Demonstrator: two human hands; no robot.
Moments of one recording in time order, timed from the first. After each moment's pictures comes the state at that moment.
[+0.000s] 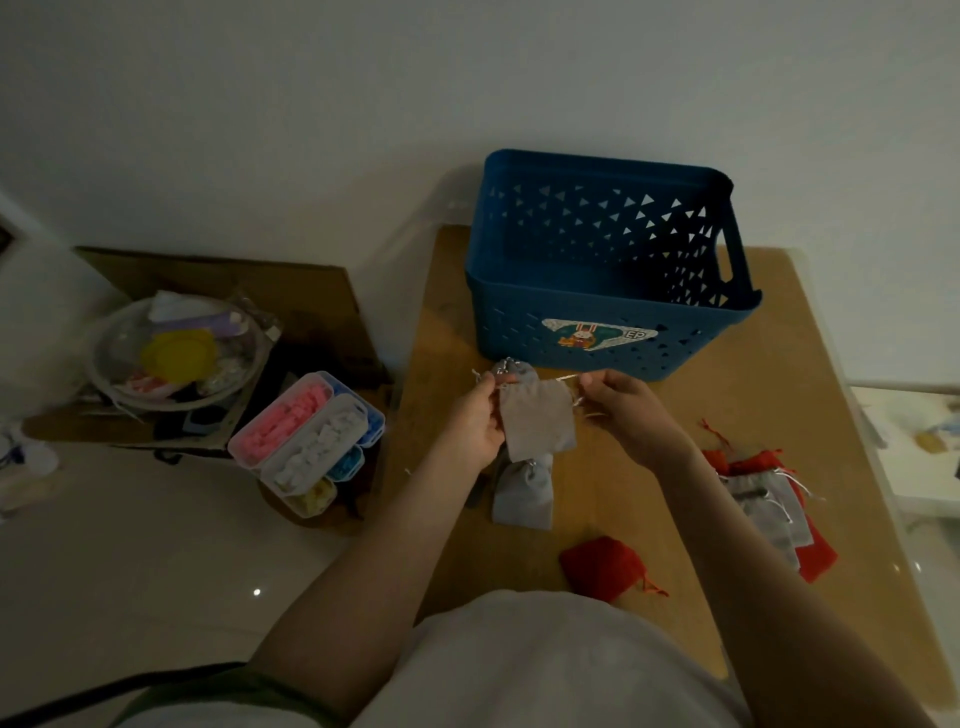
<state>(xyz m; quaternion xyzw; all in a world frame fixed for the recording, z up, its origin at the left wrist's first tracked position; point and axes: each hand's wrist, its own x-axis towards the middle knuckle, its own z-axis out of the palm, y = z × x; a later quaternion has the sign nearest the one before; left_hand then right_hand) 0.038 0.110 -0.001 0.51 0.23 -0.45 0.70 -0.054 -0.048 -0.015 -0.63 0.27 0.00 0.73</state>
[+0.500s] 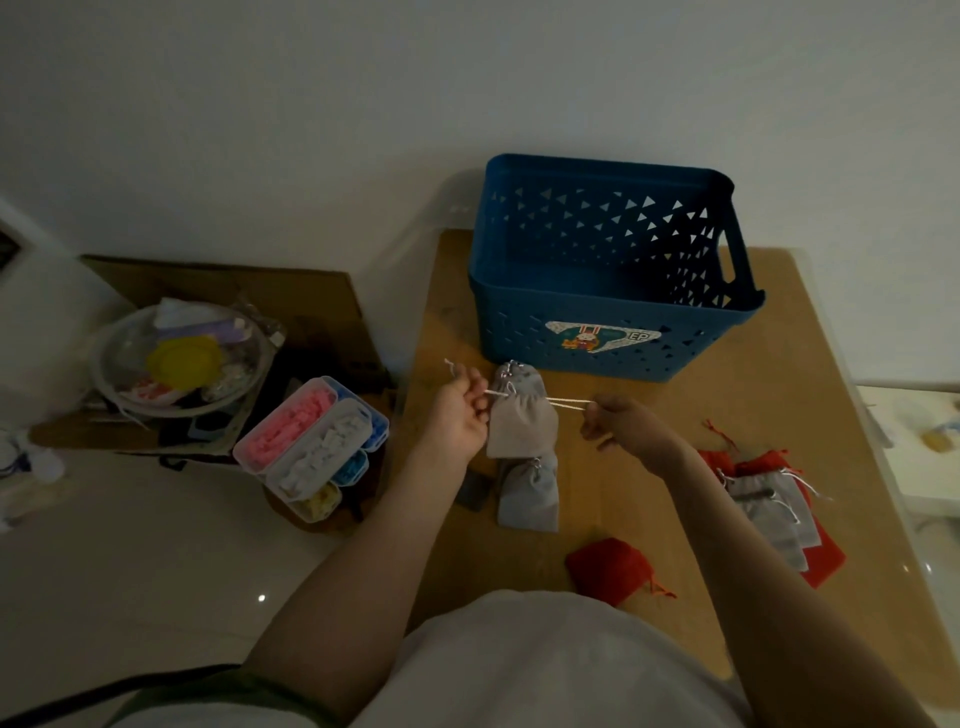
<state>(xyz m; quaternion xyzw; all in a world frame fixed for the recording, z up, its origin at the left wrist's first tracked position) 0.056 0.126 0.001 0.45 0.27 -0.37 0.76 -0.059 -0.051 -0.026 -0.77 0.27 0.11 0.57</state>
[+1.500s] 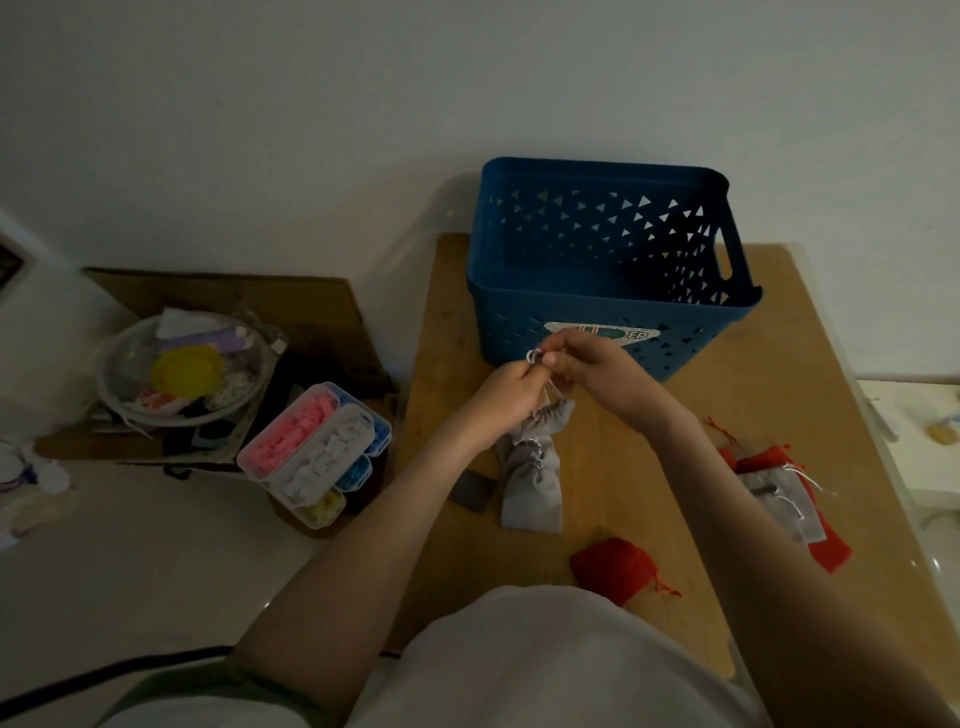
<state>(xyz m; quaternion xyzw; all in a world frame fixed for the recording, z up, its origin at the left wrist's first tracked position) 0.039 0.104 0.041 0.77 -0.22 -0.37 0.48 -0.022 -0.027 0.041 -0.80 0.12 -0.01 0.59</state>
